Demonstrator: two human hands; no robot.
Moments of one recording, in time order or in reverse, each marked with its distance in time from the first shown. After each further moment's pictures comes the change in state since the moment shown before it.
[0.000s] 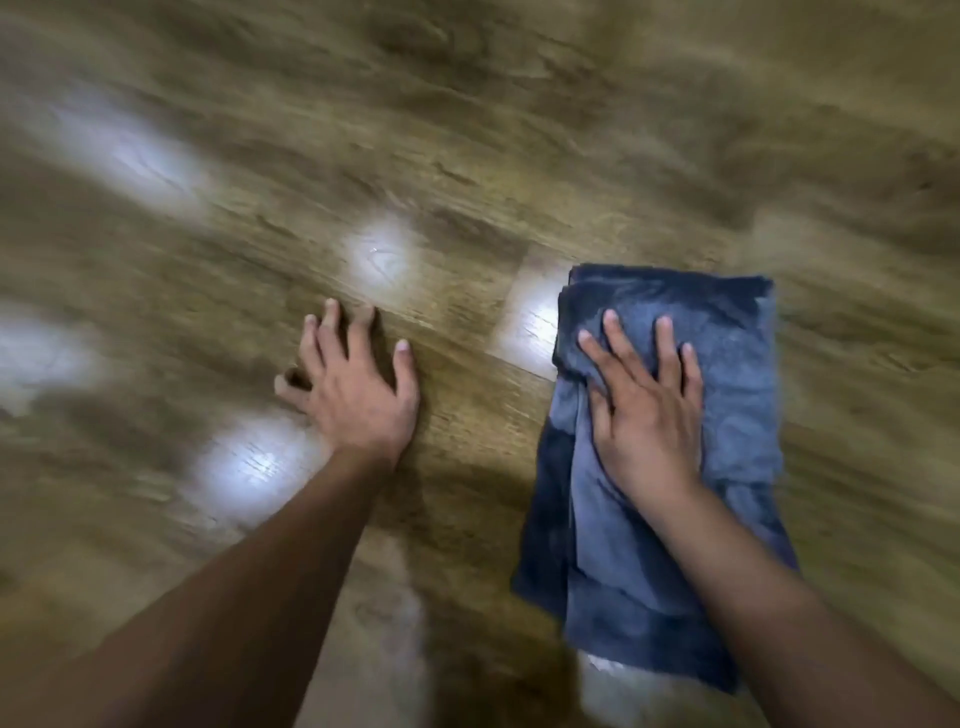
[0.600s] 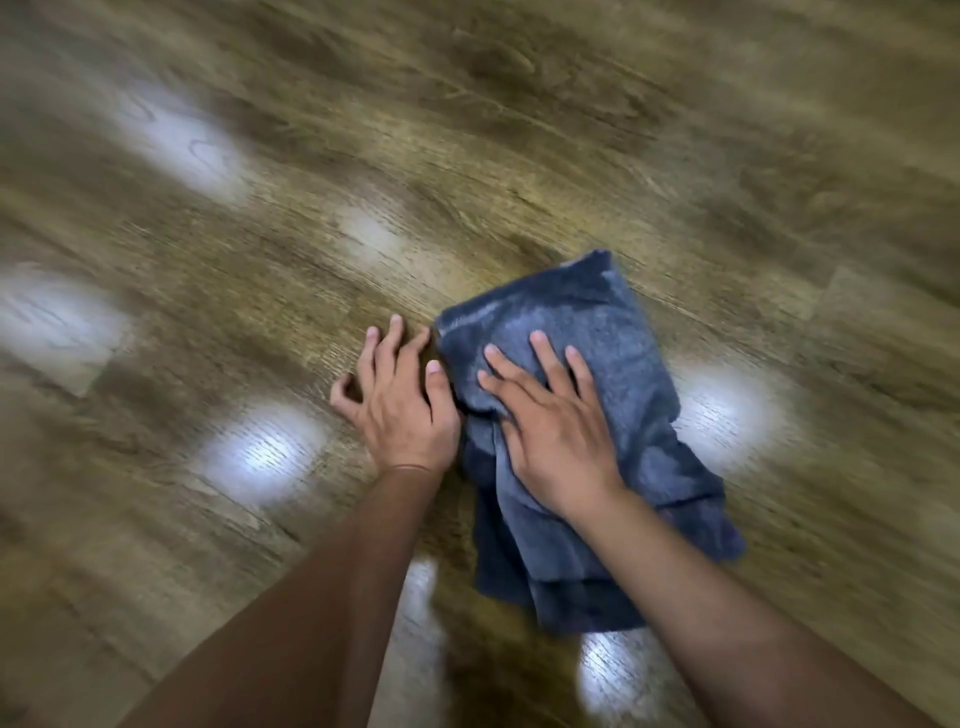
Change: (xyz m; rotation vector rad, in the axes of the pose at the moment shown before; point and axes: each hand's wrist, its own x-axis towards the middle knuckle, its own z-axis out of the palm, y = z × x) left_hand 0.001 -0.004 -0.004 -0.218 0.111 -0.028; right_hand 0.033 -0.107 0.020 0.038 -0.127 -0.420
